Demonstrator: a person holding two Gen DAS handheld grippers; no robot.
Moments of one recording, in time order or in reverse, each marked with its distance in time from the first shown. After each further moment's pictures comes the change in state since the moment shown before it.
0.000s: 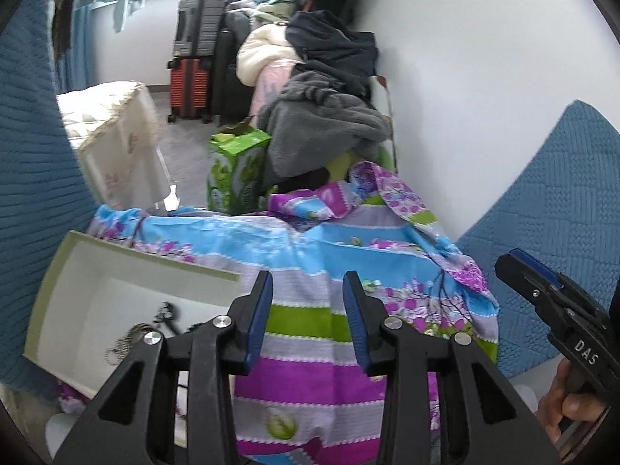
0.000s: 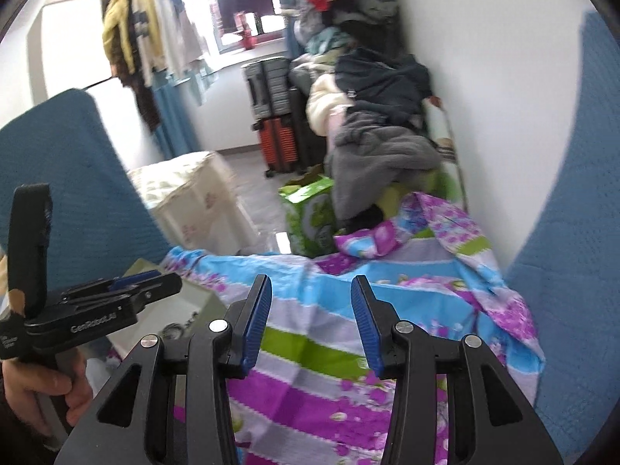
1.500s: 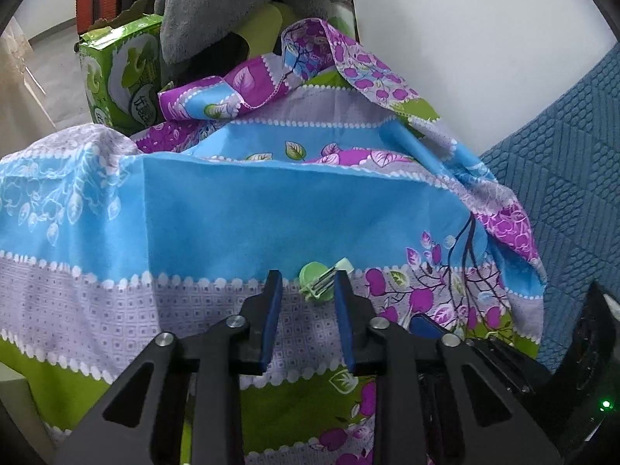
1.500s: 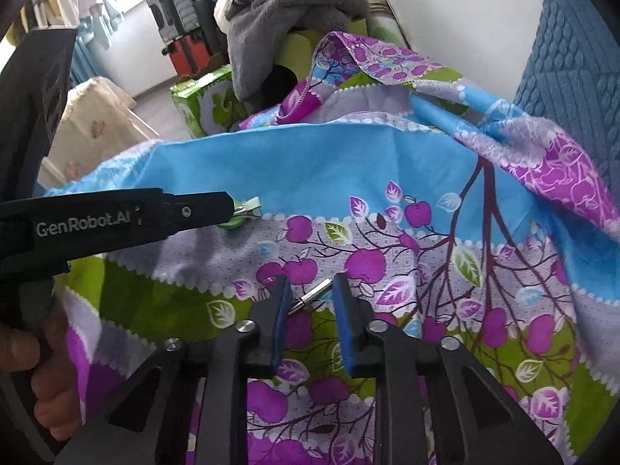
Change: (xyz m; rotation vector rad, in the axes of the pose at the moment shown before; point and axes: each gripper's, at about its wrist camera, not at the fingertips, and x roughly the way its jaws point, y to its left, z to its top) left arm 0.259 -0.064 -0.036 0.067 0.357 -0.176; right arm 0.178 -0.110 -0.119 0.146 0.311 -0.182
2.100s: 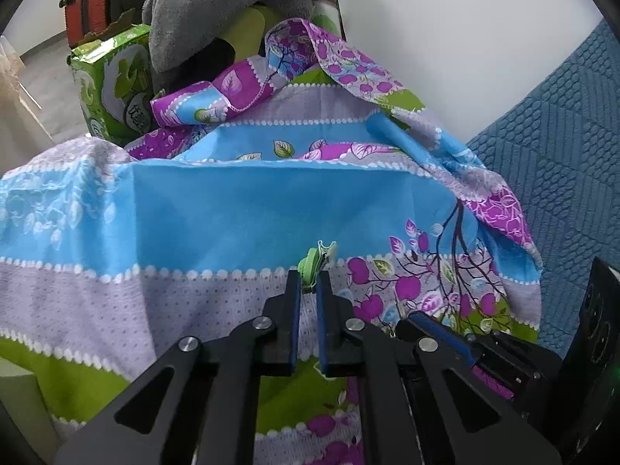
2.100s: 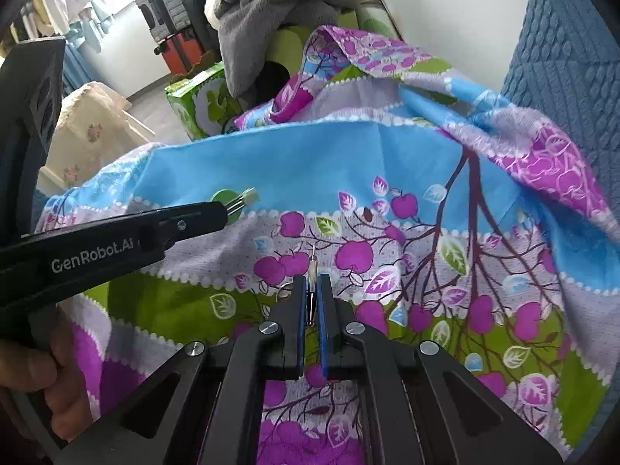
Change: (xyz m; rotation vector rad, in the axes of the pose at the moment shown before) left arm -0.014 -0.014 -0.002 0.051 0.010 0.005; right arm -0.014 -0.007 0.003 0.053 0.037 0.020
